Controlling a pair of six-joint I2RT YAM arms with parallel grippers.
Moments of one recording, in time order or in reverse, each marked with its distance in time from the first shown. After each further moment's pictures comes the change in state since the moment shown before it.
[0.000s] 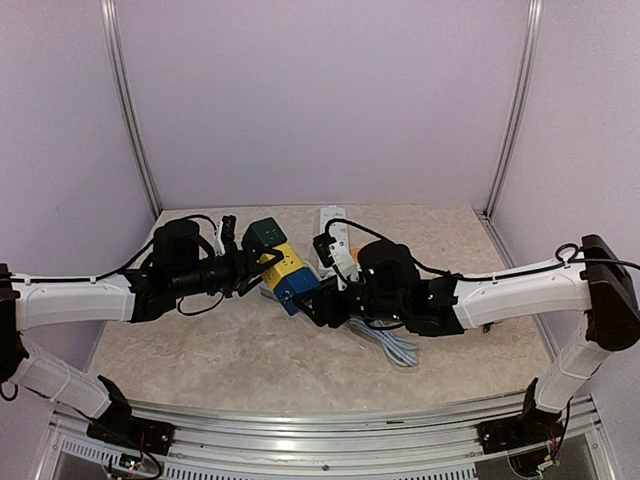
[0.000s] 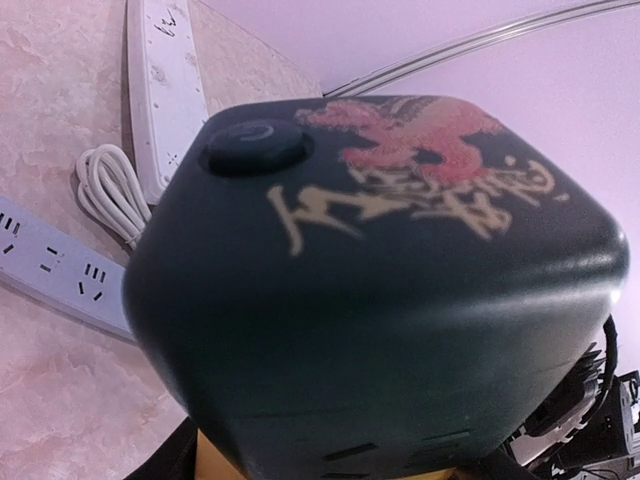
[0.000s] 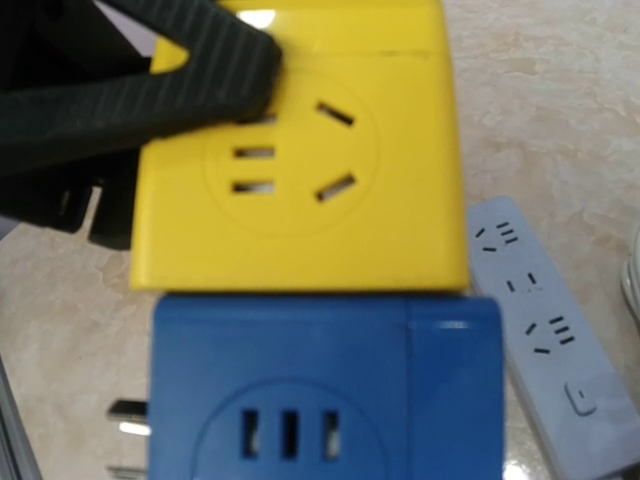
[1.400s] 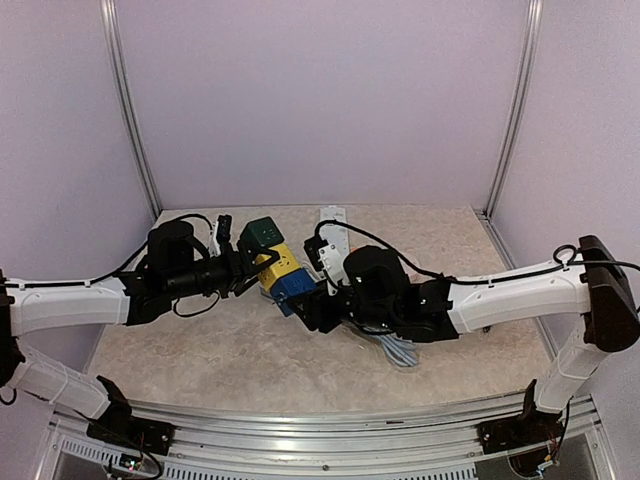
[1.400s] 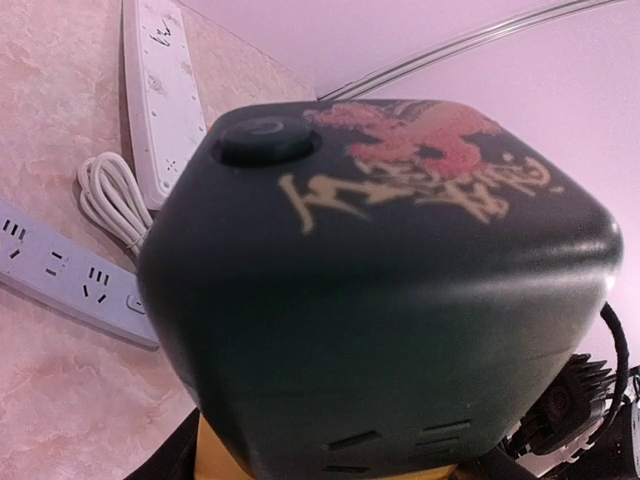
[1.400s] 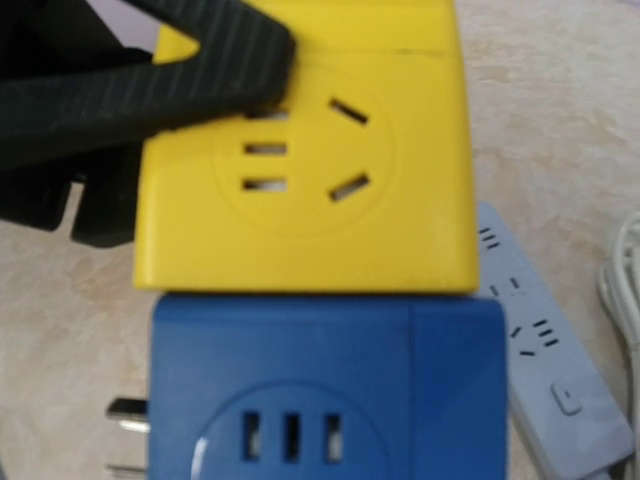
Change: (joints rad) left arm 0.005 -0.038 -0.024 -0.001 -0.002 0.014; right arm 0.065 0.020 0.050 -0.055 0.127 -0.011
